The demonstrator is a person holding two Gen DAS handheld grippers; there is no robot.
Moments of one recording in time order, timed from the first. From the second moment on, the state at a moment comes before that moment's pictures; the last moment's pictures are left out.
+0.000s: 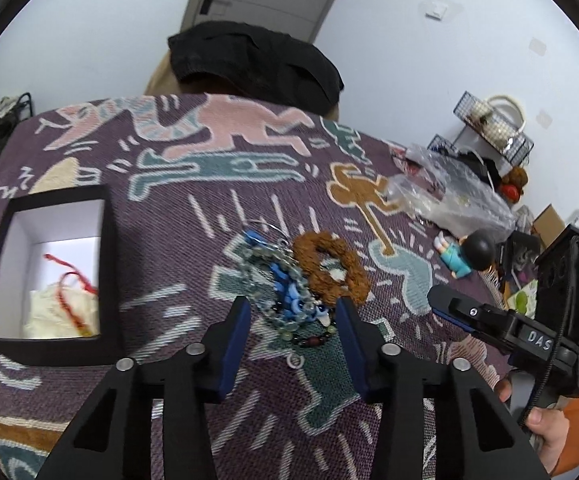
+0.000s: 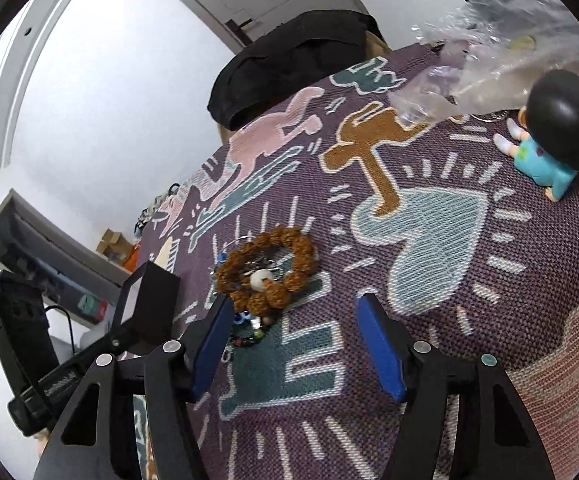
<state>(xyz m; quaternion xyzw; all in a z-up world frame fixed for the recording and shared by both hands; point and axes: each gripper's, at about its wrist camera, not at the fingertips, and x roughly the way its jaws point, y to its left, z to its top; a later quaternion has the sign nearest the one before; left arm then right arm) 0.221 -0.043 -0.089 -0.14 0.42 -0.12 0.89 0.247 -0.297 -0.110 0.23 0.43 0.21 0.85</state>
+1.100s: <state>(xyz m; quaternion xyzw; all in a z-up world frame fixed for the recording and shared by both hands) 0.233 -0.054 -0.093 -0.09 0.42 -0.11 0.90 0.293 -0.245 -0.128 0.17 0.47 0.21 0.84</state>
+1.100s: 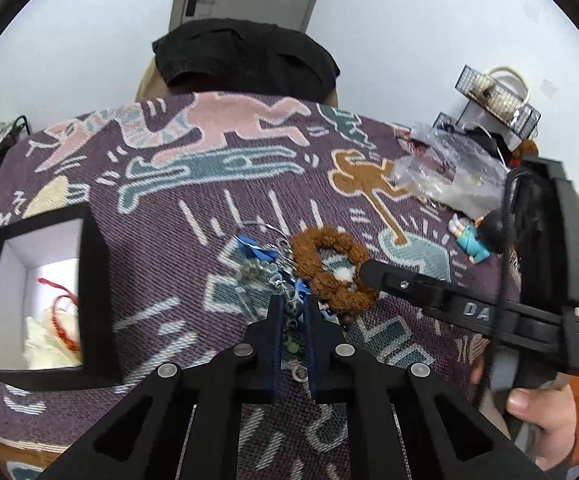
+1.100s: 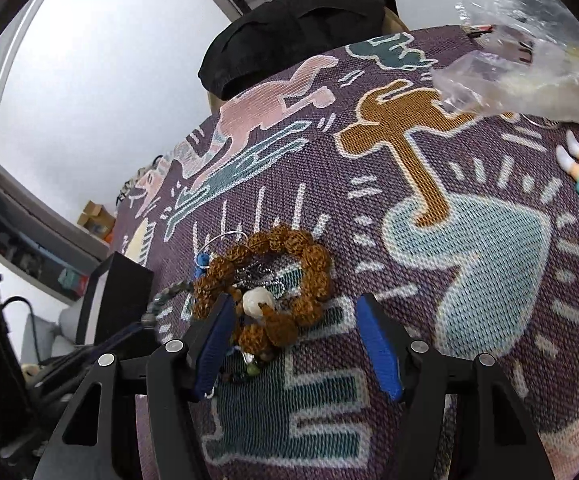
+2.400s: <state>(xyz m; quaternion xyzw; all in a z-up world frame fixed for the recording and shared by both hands) 0.230 -0.032 -0.094 -0.09 0.45 -0.09 0.88 0.277 -0.243 -0.064 0.08 0.40 0.18 0.89</state>
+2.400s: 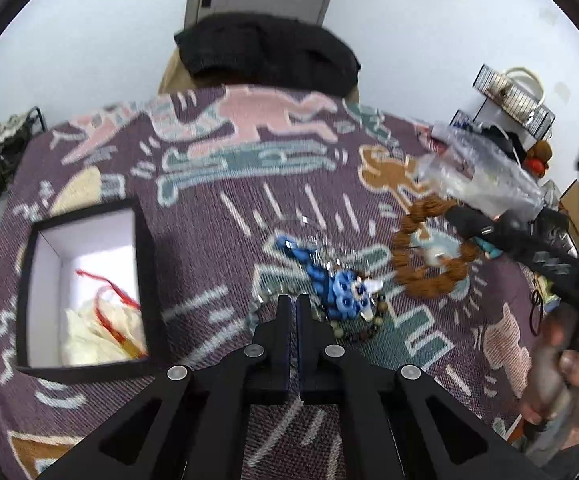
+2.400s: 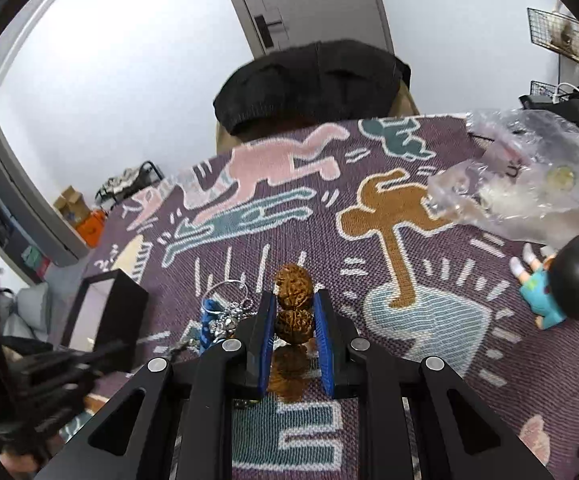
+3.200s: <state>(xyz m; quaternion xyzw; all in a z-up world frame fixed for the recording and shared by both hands) 0.245 -0.039 -0.137 -0.05 0.49 -0.02 0.87 0.229 -0.281 -0.064 0.14 0.37 0.21 0.89</state>
